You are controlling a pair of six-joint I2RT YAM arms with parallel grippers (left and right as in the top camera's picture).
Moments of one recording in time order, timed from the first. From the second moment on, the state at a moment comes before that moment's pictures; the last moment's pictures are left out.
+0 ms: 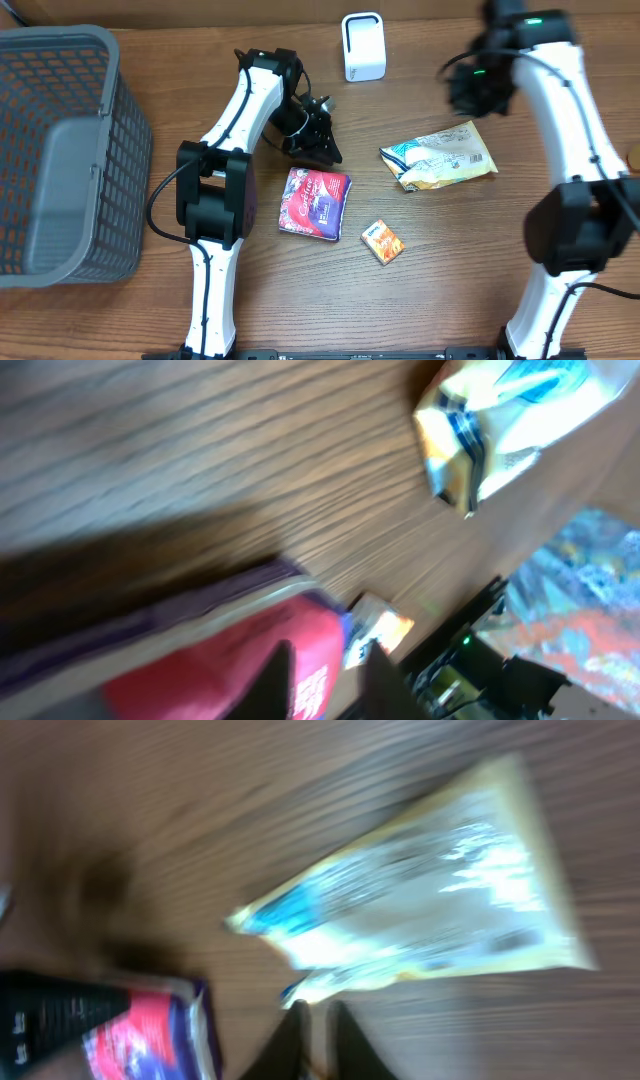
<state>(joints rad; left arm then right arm) -0.25 2.41 2.06 -1.41 0.70 -0.05 0.06 2.10 2.08 -1.40 -0.22 0.36</state>
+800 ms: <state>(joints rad) -0.42 2.41 2.06 -1.12 0.70 -0.36 0.10 2.10 1.47 -0.82 -0.40 0.45</state>
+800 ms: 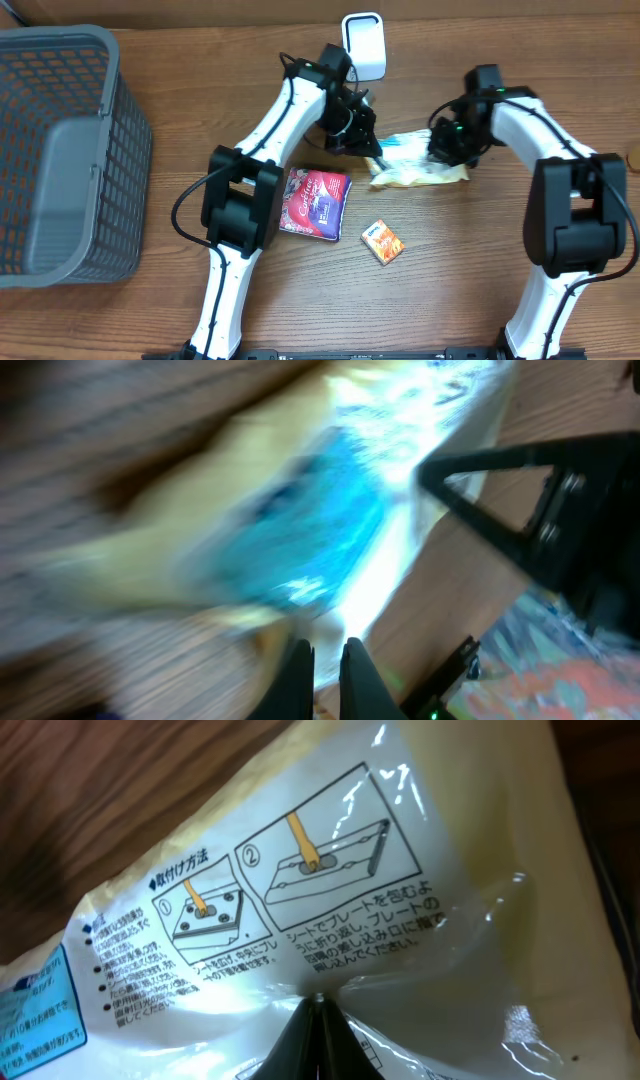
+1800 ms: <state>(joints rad) -0.28 2.41 2.21 -1.18 0.37 -0.54 0.15 2.10 1.47 -0.76 -0.50 0.54</state>
